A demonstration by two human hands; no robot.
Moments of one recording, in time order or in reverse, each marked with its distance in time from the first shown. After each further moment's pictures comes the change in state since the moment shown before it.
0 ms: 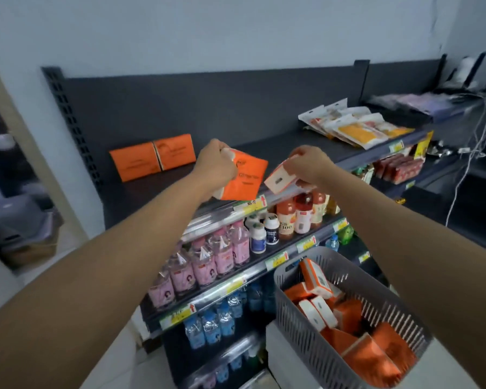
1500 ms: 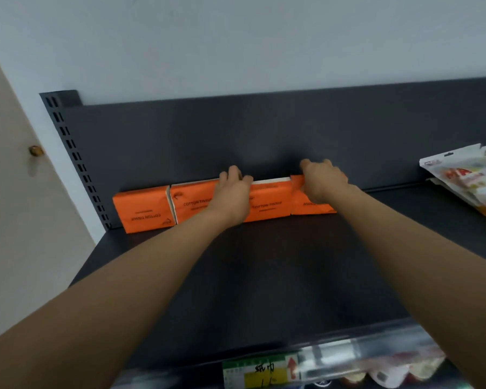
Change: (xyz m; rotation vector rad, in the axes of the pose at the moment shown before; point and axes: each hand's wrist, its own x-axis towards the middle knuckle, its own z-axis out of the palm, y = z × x) left_hand 0.263 -0.081 0.048 0.835 0.100 -0.016; right_hand 0.329 -0.037 0.101 -0.681 -0.148 -0.509
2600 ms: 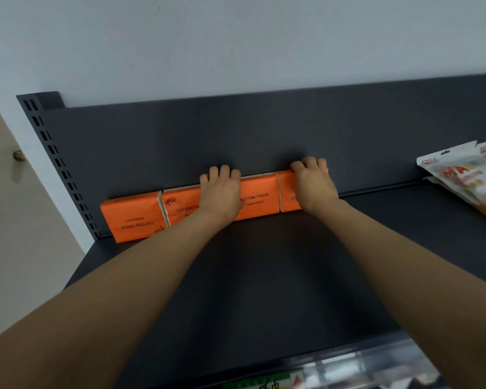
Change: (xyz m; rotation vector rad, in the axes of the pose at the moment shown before) left_hand 0.020 -0.012 0.007 0.288 0.088 -0.010; right_hand 0.016 -0.005 0.033 0.128 0.238 -0.072
